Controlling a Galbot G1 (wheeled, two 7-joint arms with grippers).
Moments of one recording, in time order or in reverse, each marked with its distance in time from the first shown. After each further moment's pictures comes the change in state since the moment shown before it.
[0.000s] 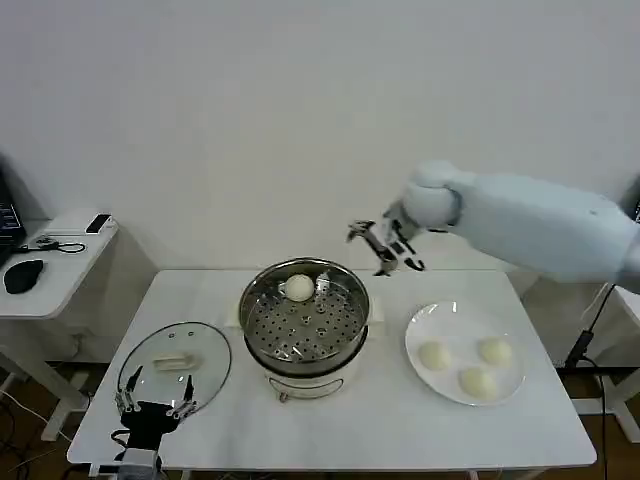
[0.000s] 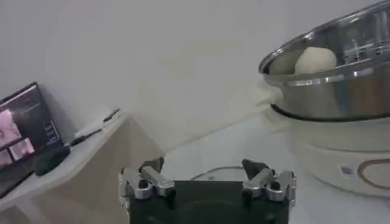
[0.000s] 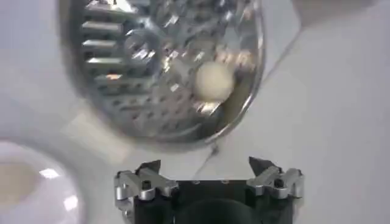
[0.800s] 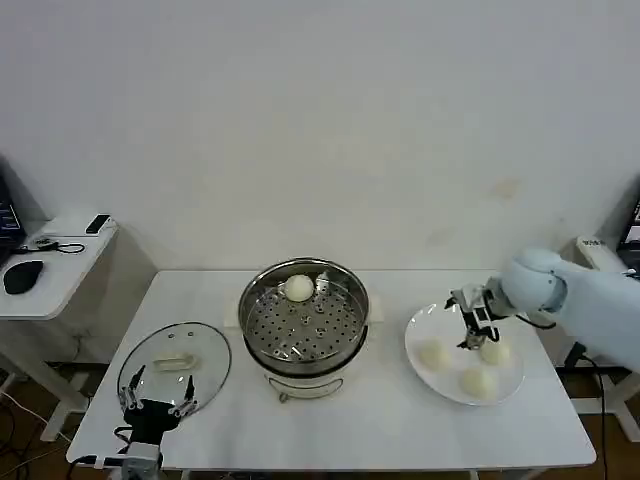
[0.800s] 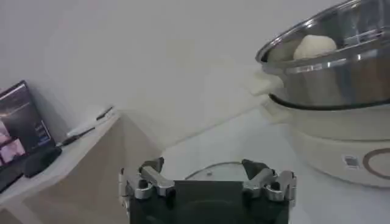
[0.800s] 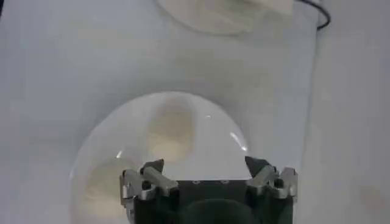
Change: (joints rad) left arm -0.037 0.024 0.004 0.052 -0.001 0.005 0.010; right arm -0.377 -0.310 0.186 0.090 -0.020 -0.208 -0.010
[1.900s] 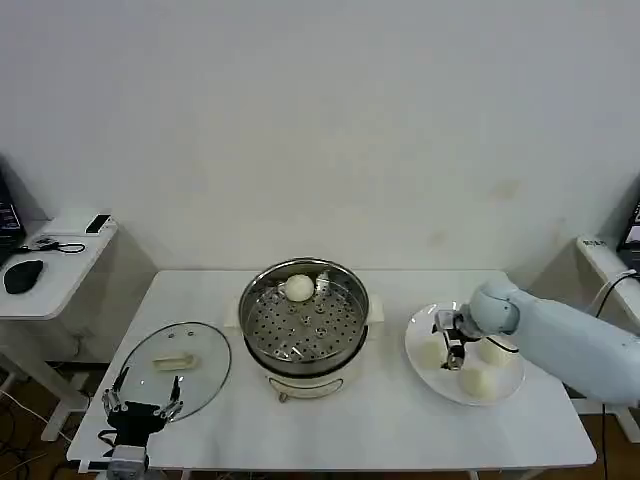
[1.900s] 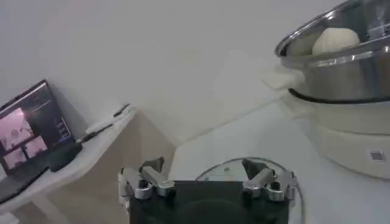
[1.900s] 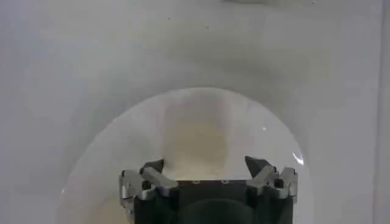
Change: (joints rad) left arm 0.024 -0.007 -0.053 -0.020 -0.002 0.004 0.001; right arm -0.275 0.194 0.207 -0.234 -0.126 0.000 -0.013
